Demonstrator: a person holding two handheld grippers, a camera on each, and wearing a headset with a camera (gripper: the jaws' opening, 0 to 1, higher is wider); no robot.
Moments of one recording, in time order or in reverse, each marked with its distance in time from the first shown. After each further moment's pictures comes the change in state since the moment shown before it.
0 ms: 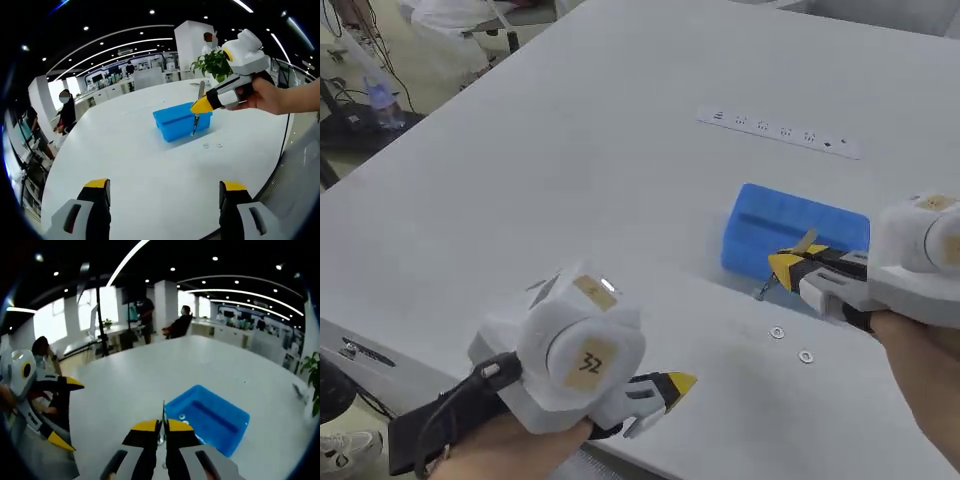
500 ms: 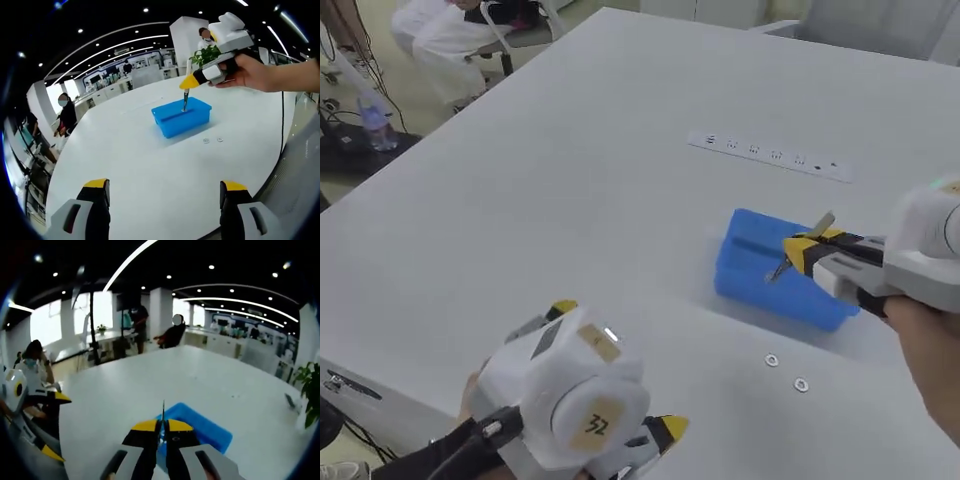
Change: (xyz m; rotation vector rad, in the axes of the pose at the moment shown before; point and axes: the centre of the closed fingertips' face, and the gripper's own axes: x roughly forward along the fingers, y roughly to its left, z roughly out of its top) left arm 0.002 -0.001 -0.005 0.040 0.030 0.013; right arm 0.003 -0.033 0.027 -0.024 -0.060 -0.077
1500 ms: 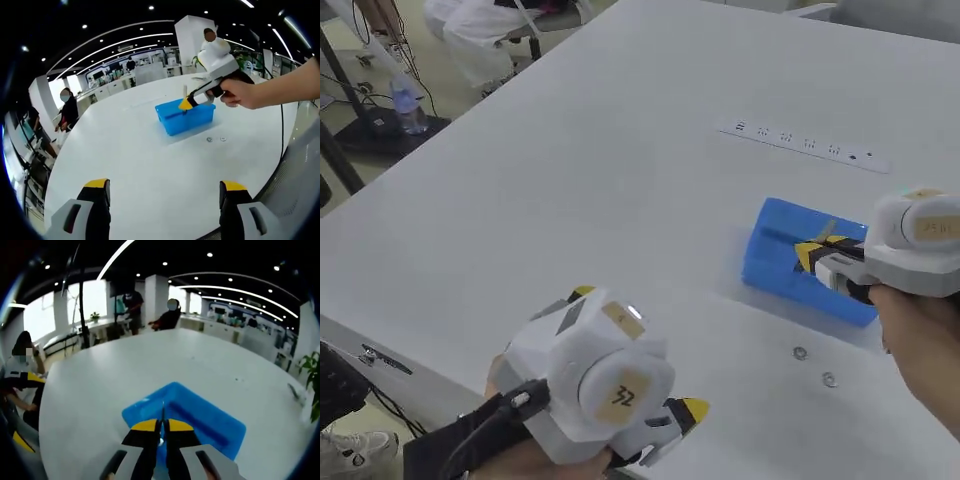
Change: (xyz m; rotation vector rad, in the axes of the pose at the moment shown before) left arm 0.000 0.005 -0.005 -0.030 0.020 0.012; right arm 0.058 -0.018 -0.056 0.002 0.137 -0.038
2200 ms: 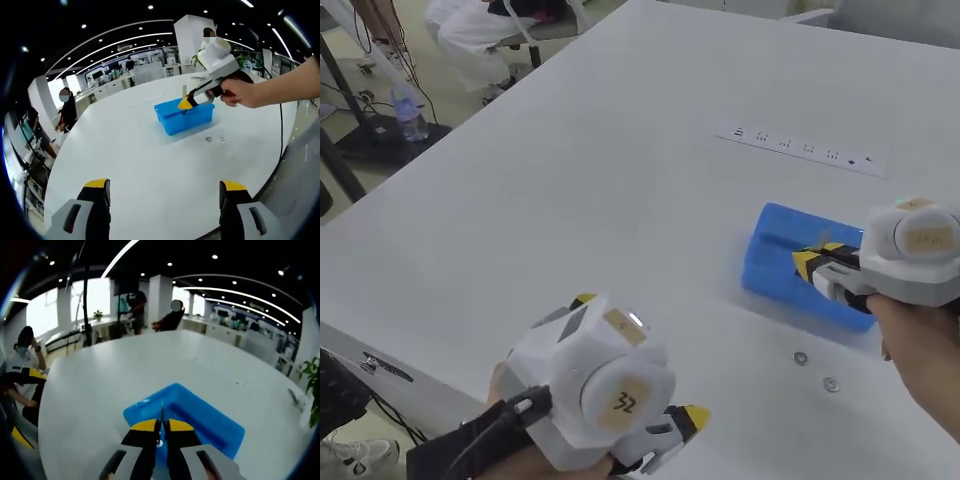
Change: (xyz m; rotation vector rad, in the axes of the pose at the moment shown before) left arm 0.000 -0.001 0.000 0.002 0.000 -0.009; right arm -0.007 -0.003 0.008 -0.024 -0.032 0.005
